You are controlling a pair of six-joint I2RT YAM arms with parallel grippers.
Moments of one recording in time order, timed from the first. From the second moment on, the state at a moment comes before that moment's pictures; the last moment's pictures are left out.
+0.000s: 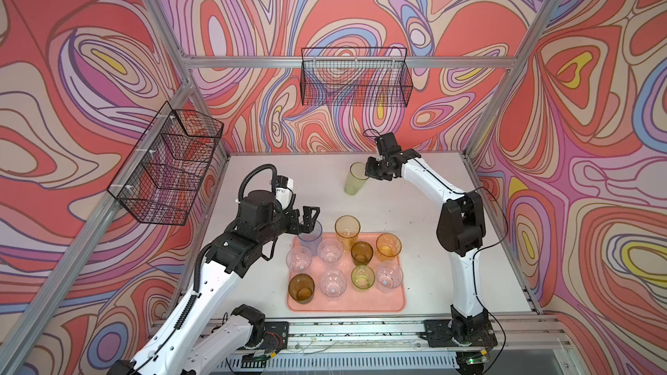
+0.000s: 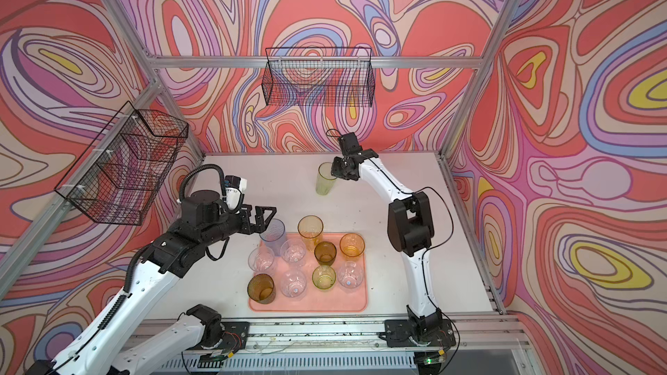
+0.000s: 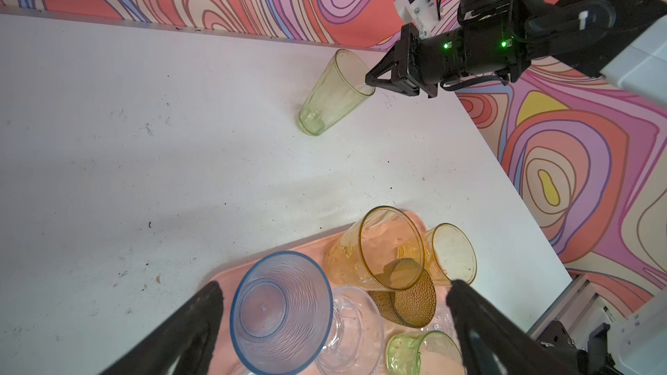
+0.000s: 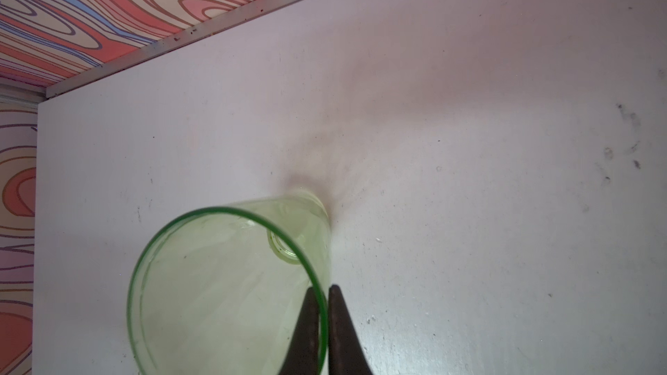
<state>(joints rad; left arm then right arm) -0.40 0.90 0.96 -0.56 0.18 -0.37 0.37 2.18 1.99 -0.73 -0.08 0.57</state>
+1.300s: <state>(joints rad) -0.40 0.79 1.00 -0.69 0.25 -0.45 0.37 1.61 1.56 -0.73 -0.09 0.53</state>
